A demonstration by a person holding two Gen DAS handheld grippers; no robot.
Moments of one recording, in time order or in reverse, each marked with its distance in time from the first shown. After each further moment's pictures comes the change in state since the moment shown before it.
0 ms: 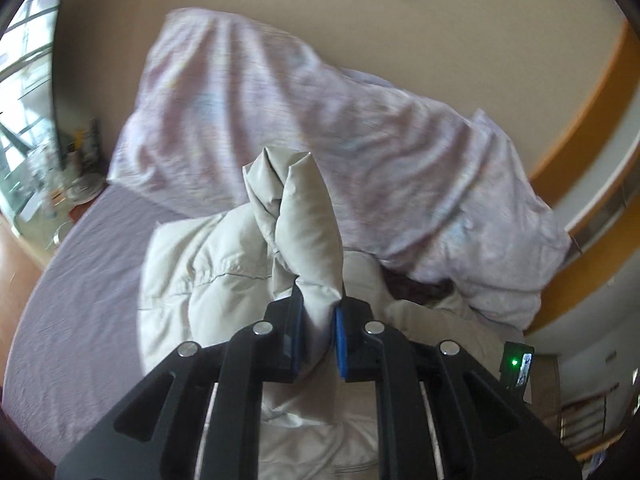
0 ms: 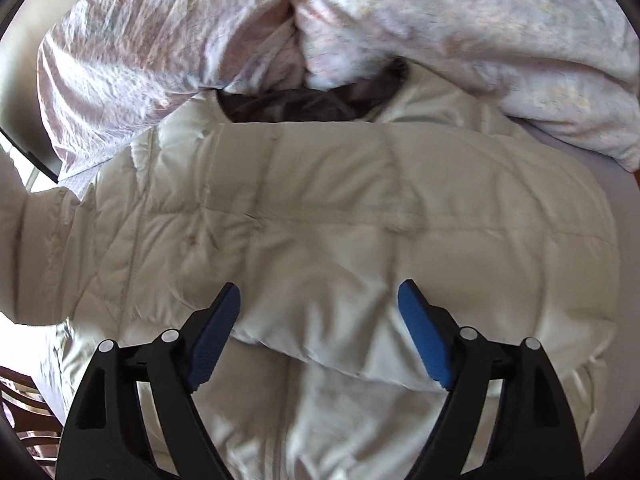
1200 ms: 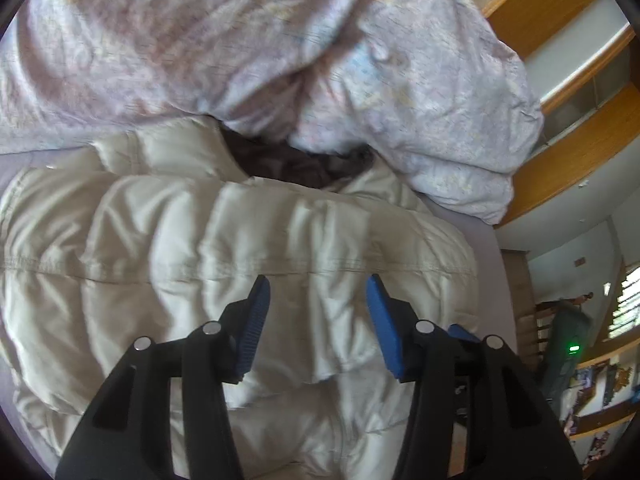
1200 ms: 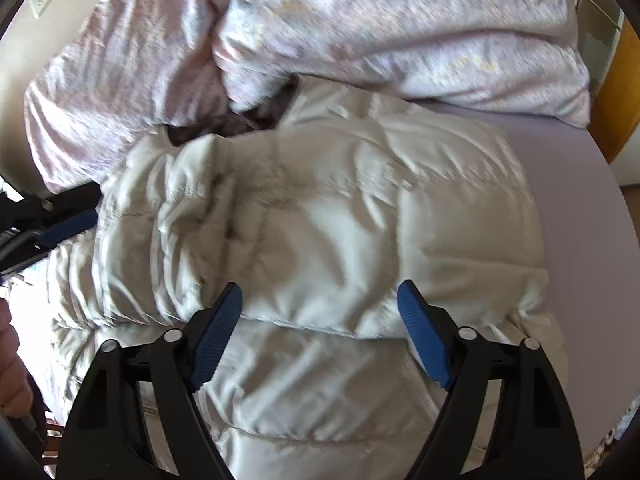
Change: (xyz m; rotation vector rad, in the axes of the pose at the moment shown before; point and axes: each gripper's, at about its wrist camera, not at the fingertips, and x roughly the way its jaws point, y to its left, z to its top) left arm 0.148 -0.124 -0.086 0.142 0.364 -0.147; right arm -0.046 -0.062 -0.035 0.104 -0.085 0.001
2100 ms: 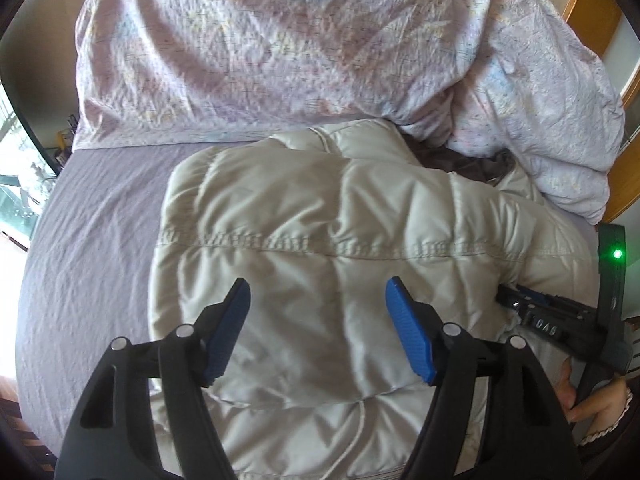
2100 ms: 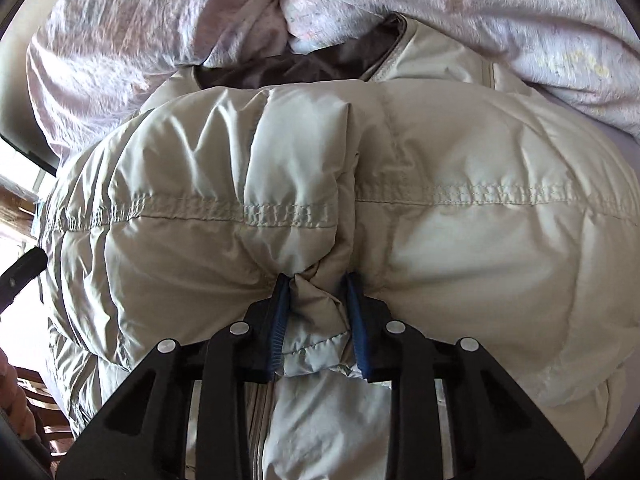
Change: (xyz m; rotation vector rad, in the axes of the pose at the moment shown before) left arm -0.043 0.090 -0.033 0.012 -0.061 0.390; right arm 0.092 0.054 0.014 -0.074 0.170 0.063
